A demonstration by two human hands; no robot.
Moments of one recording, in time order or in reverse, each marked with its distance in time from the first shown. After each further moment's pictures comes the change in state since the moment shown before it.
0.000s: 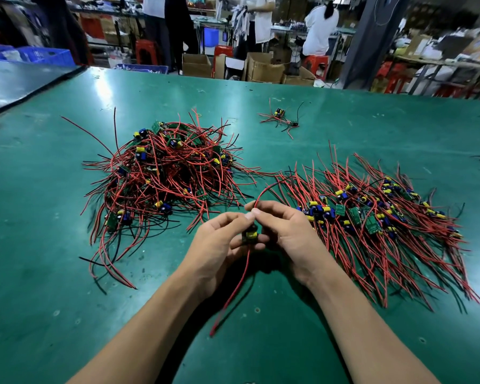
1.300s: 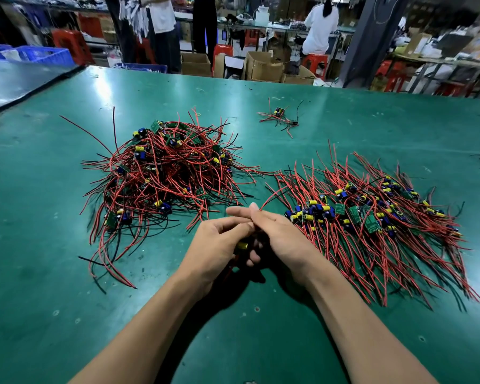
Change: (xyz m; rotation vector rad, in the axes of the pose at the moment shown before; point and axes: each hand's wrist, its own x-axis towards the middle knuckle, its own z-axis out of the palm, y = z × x) left_hand 0.005 -0.010 -0.011 0.250 -0.027 0.080; right_hand 0.001 0.003 0.009 -0.118 -0.171 0.091
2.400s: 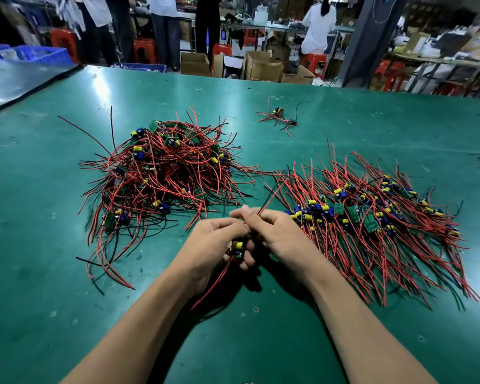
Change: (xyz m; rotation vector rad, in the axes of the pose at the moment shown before) left_hand 0.002 0.006 0.000 -0.156 0.051 -0.129; right_hand 0.005 0.009 -0.008 0.054 0.016 -0.060
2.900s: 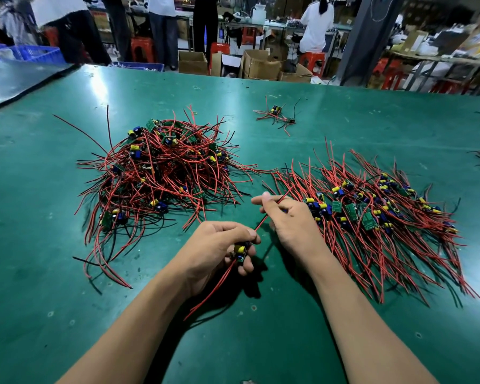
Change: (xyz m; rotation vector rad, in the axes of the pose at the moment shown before) left_hand -0.003 0.000 -0.001 0.058 -0.107 -0.039; right_hand 0.008 -0.009 -0.022 -0.540 0.396 -0.272
